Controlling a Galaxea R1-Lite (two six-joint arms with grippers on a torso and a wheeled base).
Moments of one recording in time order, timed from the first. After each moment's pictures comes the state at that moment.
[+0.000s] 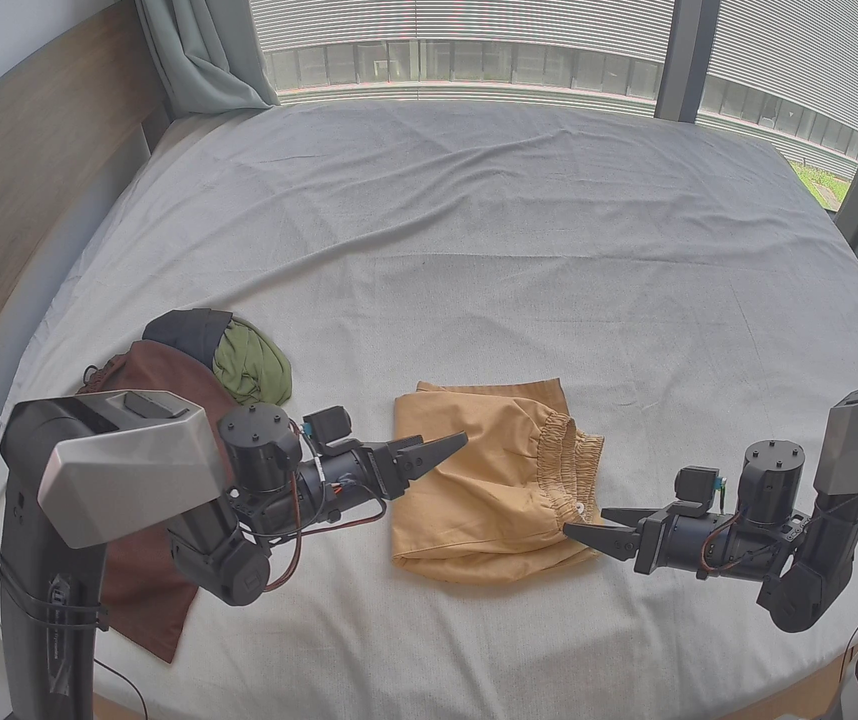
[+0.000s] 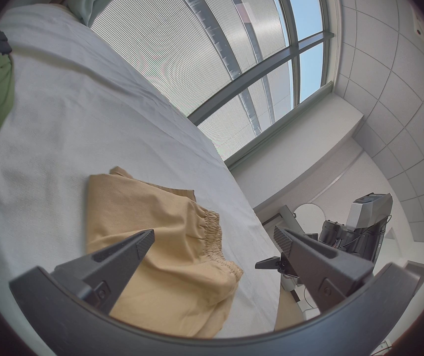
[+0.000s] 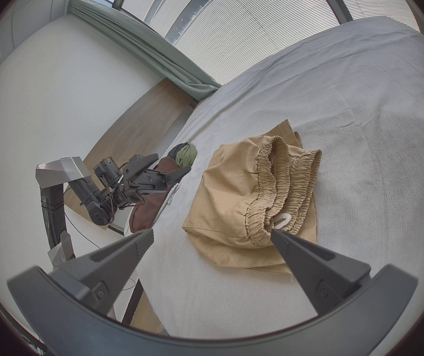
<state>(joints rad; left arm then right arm) -0.45 2.42 -0.83 -1.55 -0.54 -0.63 0.34 2.14 -0.24 -1.54 0.52 0.39</state>
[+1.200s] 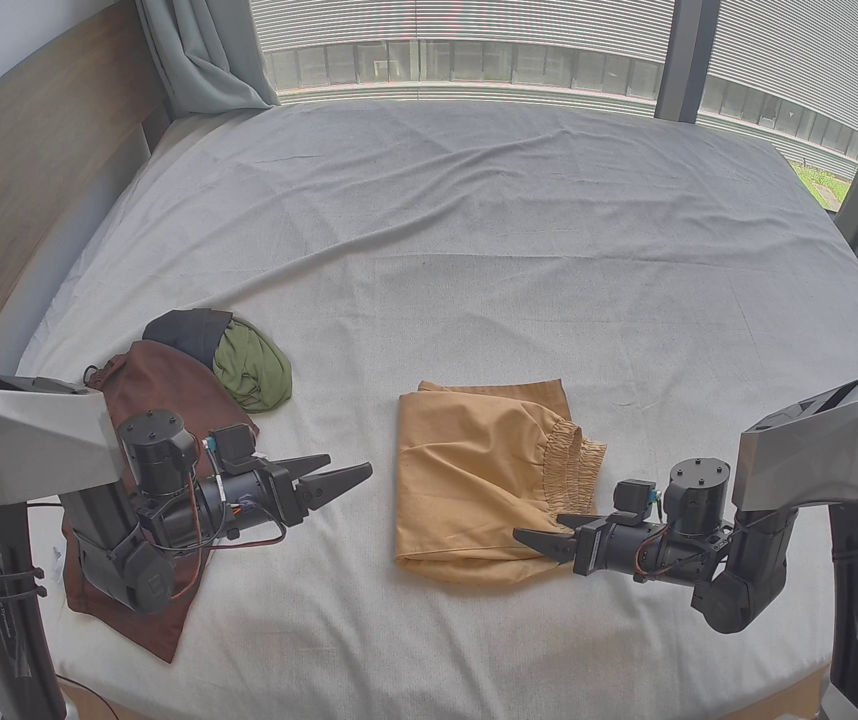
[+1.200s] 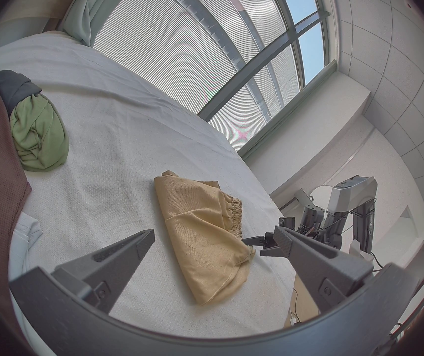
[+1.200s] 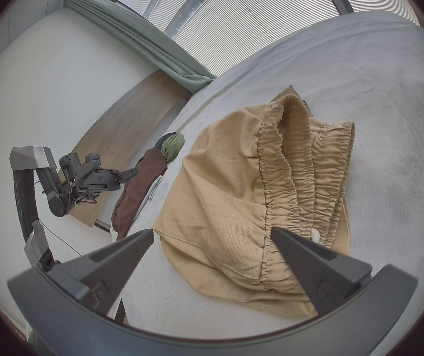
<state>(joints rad) -0.25 2.25 -0.51 -1.55 -0.67 -0.41 0.41 2.40 -0.46 -1.55 0.44 0.39</state>
